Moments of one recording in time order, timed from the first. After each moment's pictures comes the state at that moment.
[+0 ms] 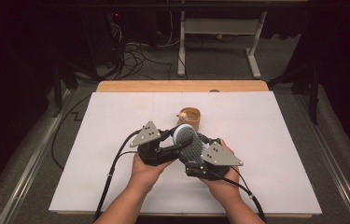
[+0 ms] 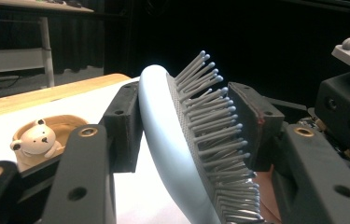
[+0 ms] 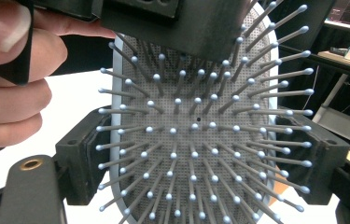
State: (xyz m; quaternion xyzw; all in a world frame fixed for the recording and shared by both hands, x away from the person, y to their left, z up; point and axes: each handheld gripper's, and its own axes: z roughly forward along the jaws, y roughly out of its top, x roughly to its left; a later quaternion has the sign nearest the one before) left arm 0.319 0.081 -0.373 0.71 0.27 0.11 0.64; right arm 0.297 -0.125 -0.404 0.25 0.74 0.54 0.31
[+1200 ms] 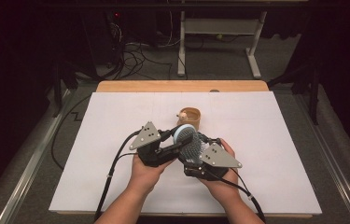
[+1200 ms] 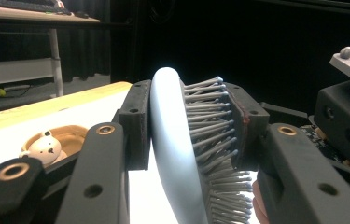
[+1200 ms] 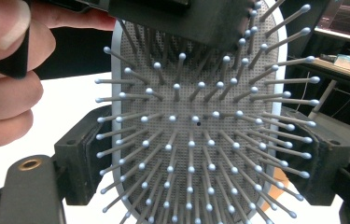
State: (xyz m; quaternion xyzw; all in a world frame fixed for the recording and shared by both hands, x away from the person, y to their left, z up) left arm 0.311 0.079 -0.366 0.71 0.27 0.13 0.64; right arm 0.293 -0.121 -0.401 0.25 0.73 0.54 0.33
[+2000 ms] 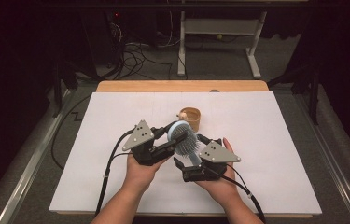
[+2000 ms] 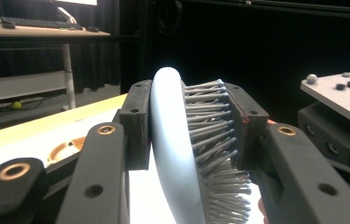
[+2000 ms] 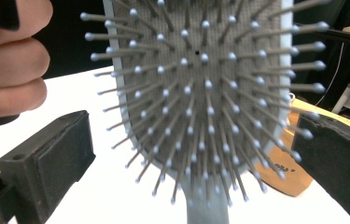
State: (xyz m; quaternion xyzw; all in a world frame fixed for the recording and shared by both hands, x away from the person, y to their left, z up) left arm 0.310 0.093 -0.359 0.70 0.26 0.16 0.65; right arm 0.299 -0.121 -0.407 0.27 0.75 0.54 0.26
